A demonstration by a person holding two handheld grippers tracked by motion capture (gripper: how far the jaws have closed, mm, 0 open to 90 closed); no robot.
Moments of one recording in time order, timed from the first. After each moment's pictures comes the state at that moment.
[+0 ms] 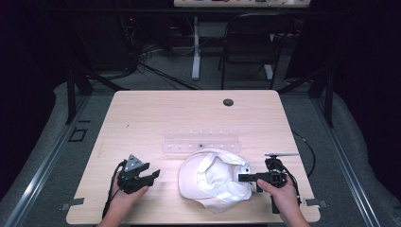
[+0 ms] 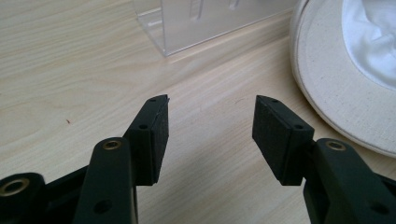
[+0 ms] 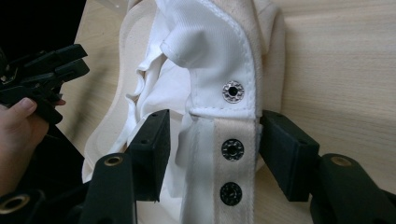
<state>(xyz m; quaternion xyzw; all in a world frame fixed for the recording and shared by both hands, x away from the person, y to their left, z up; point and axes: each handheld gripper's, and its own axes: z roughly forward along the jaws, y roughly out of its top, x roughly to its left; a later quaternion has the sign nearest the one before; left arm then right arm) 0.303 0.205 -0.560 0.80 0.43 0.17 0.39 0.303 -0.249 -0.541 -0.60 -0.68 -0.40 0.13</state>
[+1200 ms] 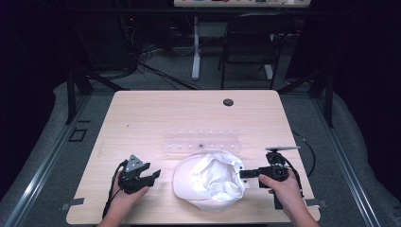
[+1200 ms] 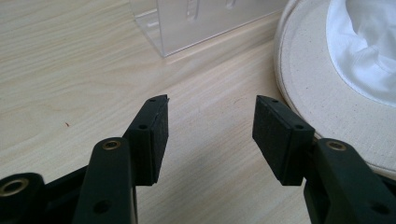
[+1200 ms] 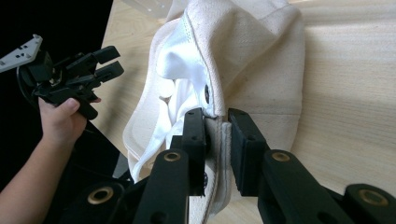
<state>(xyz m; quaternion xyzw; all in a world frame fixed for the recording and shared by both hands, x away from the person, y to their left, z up) 0.302 0.204 -0.559 0.80 0.43 0.17 0.38 0.308 -0.248 -0.511 -0.59 -0.68 -0.40 0.16</state>
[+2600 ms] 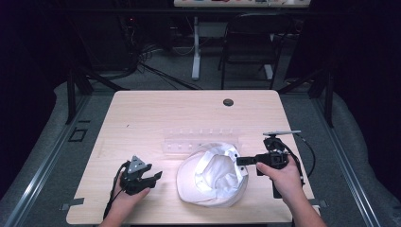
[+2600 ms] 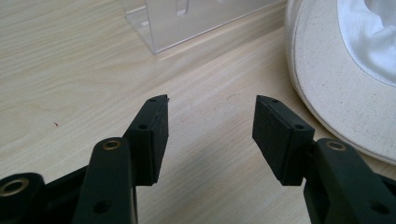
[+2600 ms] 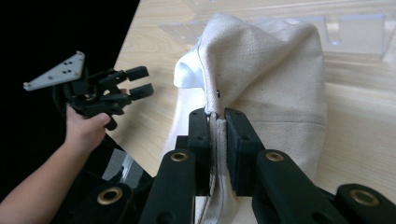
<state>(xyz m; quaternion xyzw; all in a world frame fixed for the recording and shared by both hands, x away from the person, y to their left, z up) 0.300 0.199 -0.561 0.81 0.42 0.17 0.38 0.316 -0.228 -0.450 -0.56 -0.70 -0.43 0.12</state>
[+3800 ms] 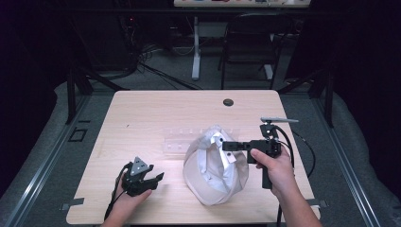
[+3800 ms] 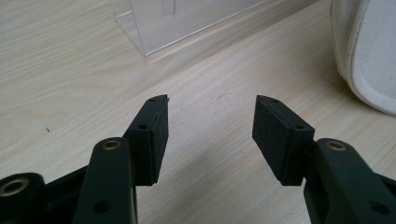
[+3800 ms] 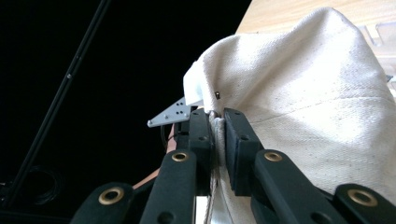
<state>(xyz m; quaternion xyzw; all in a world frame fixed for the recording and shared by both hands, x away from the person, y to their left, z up) 0.296 0.192 -0.561 0.82 0.41 0.17 0.37 0.320 -0.205 -0.406 -0.50 -0.65 -0.54 0.20</state>
